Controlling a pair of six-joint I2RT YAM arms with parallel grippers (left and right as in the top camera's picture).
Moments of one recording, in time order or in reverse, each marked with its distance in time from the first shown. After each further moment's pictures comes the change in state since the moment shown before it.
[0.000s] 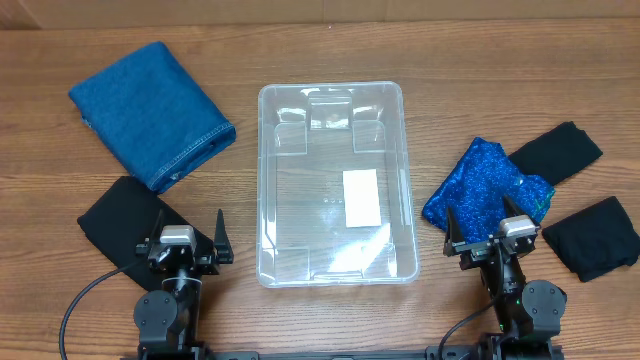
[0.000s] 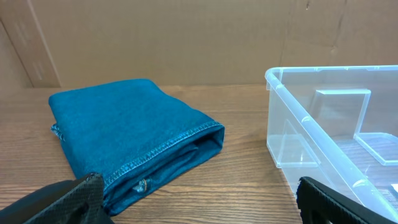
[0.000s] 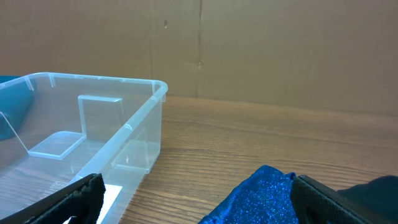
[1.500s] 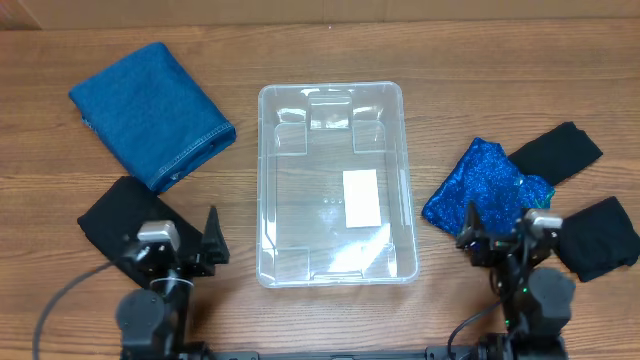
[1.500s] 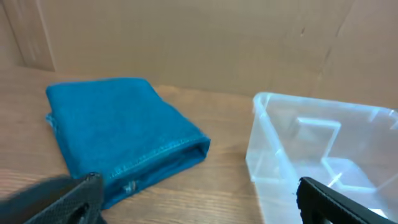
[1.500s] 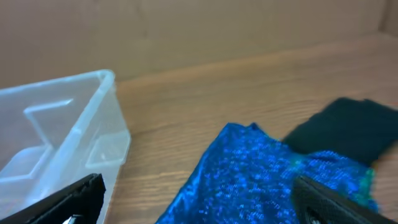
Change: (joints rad) left arm 0.000 0.093 0.236 -0.189 0.004 -0.156; right arm 0.000 0.130 0.191 -0.245 0.209 0.208
